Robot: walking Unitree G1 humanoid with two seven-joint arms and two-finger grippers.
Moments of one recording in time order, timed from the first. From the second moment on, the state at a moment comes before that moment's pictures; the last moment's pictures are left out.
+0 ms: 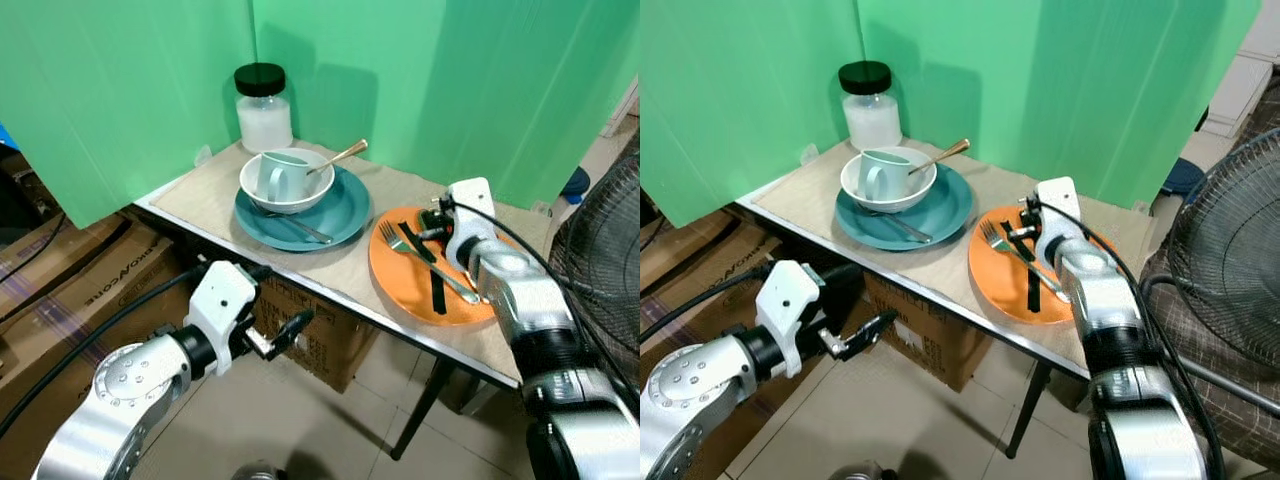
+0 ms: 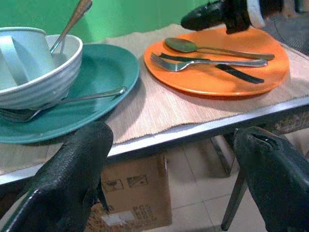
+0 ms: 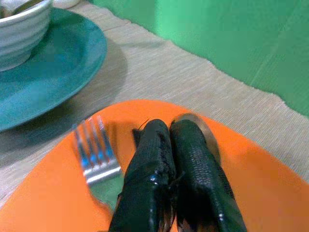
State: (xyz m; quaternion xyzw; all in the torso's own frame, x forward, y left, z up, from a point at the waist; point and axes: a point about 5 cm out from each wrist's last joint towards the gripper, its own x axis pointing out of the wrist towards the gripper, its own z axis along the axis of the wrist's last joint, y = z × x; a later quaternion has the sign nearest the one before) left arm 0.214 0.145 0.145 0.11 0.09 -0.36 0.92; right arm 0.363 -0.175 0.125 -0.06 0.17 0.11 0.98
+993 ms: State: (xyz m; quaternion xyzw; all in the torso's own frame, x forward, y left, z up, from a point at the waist) left arm 0.213 0.139 0.146 0.10 0.10 -0.40 0.91; right arm 0.360 -0.223 0.090 -0.04 0.26 0.08 0.96
